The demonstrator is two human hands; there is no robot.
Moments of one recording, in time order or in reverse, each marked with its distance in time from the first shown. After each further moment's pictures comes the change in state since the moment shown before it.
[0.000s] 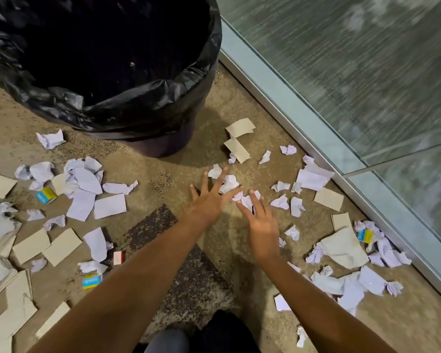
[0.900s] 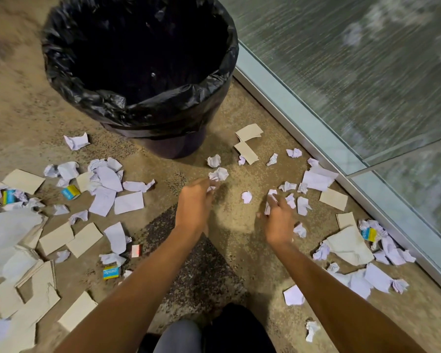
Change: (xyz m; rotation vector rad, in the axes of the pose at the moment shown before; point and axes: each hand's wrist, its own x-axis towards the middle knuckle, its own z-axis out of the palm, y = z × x) left_hand -0.076 -0.021 -0.033 -0.533 0.704 -0.144; right_hand 0.012 -0.003 -0.027 0.141 0.018 0.282
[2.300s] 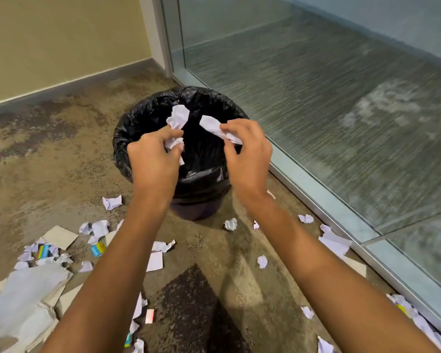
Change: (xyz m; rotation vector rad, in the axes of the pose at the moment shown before) left_hand 0.091 0.083 -0.208 -0.160 0.533 -0.021; right_hand 0.058 -0.246 -0.199 0.760 0.632 -0.583
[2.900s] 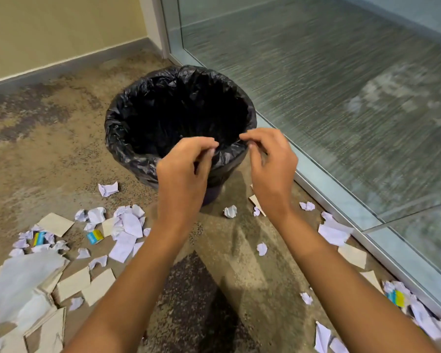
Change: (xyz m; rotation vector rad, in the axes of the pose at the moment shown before) left_hand -0.052 -0.010 0.028 -0.099 -0.015 0.368; right_hand -0.029 0.037 -0.031 0.027 -0.041 0.033
